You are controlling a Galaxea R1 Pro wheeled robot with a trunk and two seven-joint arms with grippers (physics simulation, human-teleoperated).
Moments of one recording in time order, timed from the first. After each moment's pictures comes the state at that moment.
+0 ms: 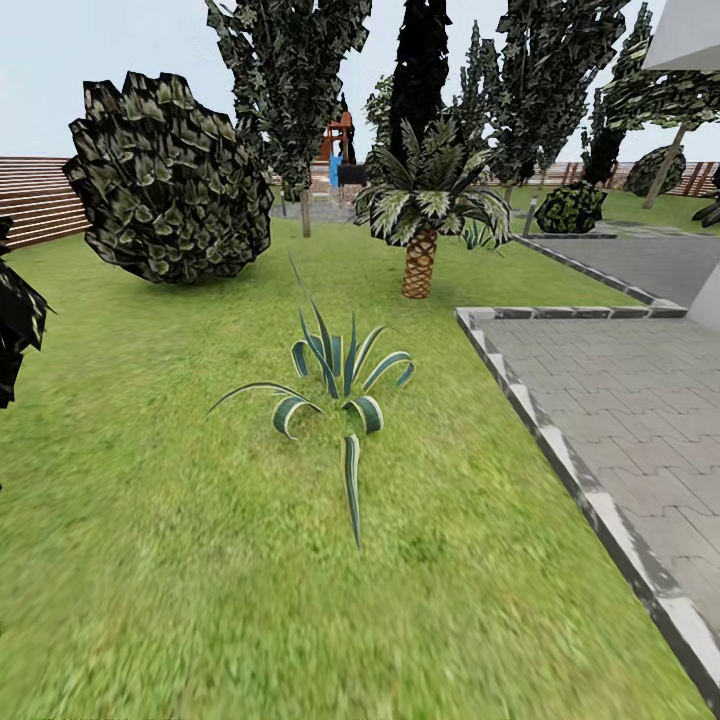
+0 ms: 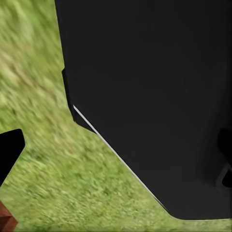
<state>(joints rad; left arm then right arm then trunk) 0.02 0.06 -0.01 -0.02 -0.02 0.01 -0.13 -0.06 -0.09 0.01 0.05 -0.08 -0.04 0.11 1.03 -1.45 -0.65</state>
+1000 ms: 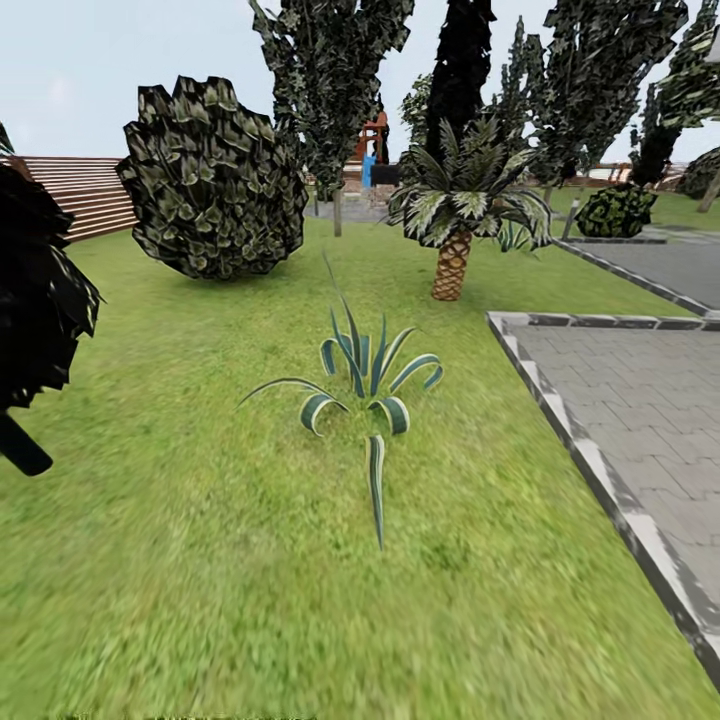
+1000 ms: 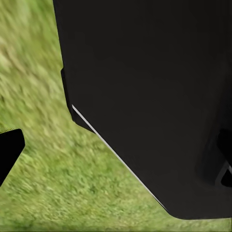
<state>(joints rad) 0.02 0.05 -0.01 -0.02 -0.02 0.01 -0.13 -0.06 -0.09 0.01 0.05 -0.09 -0.04 0.12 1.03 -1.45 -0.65</state>
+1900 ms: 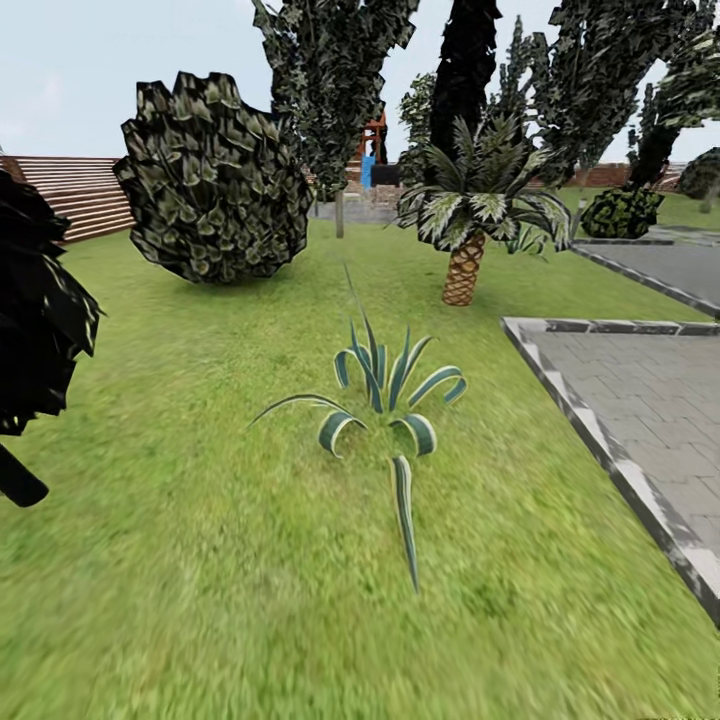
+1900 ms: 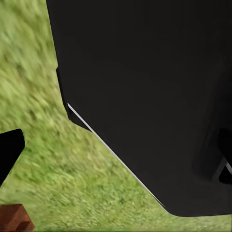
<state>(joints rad) 0.02 0.05 -0.02 -0.02 -0.02 0.01 -0.13 -0.06 -0.09 0.01 0.05 -0.09 -0.04 0.12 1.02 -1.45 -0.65</state>
